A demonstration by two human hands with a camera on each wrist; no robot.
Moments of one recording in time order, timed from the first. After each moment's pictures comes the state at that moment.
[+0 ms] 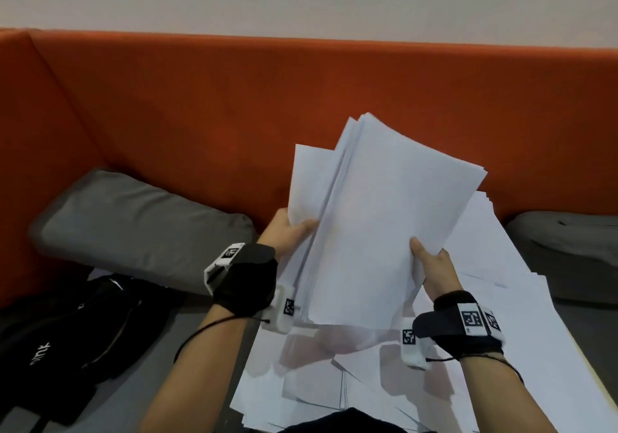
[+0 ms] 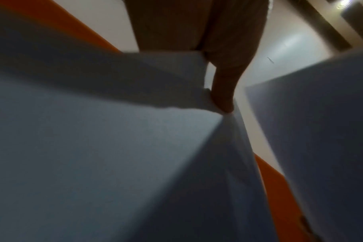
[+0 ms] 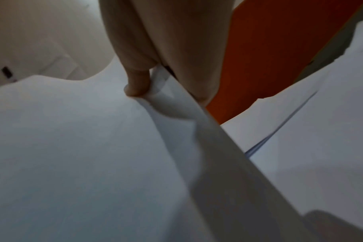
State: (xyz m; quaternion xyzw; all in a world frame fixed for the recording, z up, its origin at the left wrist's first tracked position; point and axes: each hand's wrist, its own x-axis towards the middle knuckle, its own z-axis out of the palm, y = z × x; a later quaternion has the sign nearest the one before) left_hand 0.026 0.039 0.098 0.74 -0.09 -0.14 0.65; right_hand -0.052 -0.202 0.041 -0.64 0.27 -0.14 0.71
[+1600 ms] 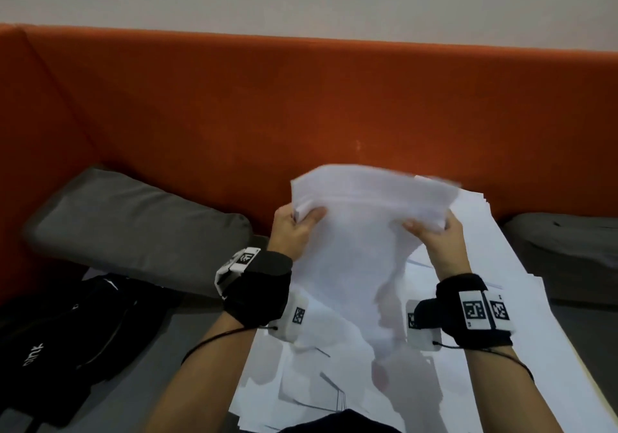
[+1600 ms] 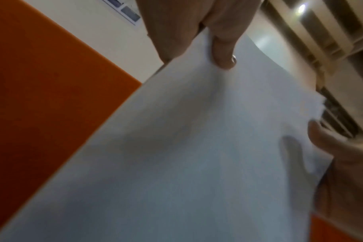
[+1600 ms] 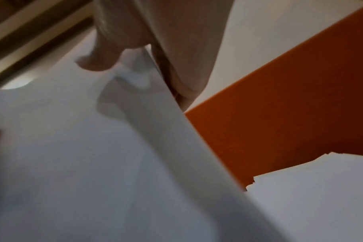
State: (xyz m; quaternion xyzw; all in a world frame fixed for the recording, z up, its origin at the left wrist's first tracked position) left_hand 0.014 0.019 0.103 0.69 -0.12 0.02 0.71; right_hand -0.047 -0.198 0.090 -0.71 0.10 -0.24 0.66
